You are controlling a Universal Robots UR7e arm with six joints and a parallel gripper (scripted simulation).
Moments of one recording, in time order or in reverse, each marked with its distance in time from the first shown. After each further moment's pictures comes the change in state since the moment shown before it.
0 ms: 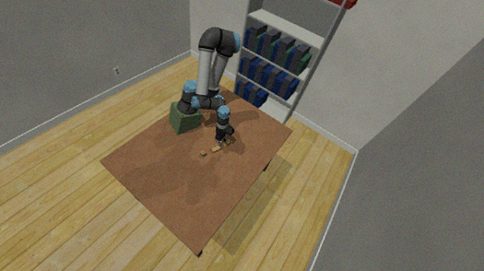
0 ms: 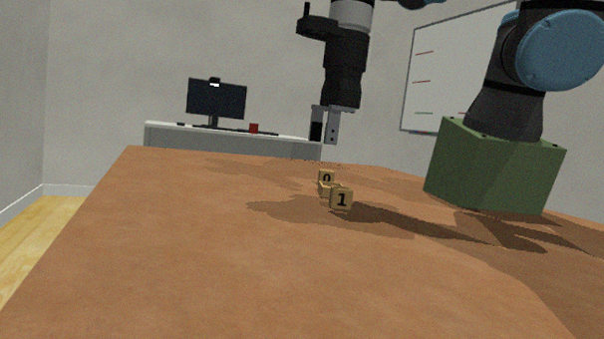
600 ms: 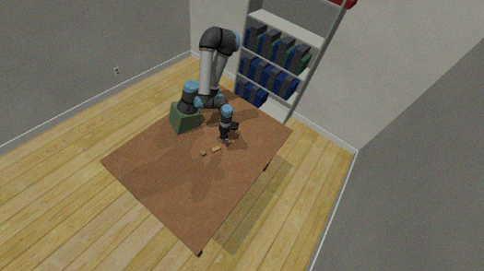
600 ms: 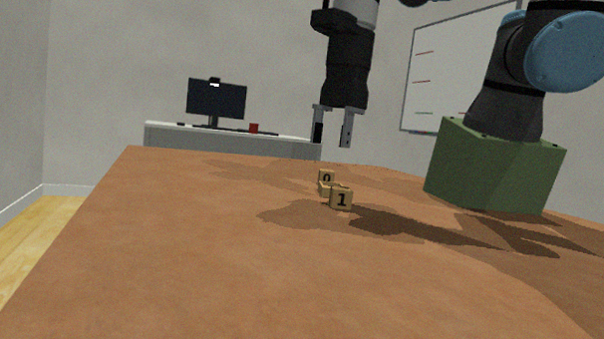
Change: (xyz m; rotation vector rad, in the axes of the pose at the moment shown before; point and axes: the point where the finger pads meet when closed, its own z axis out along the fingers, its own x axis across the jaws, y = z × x) arm -0.037 -0.005 0.001 0.001 -0.001 -0.469
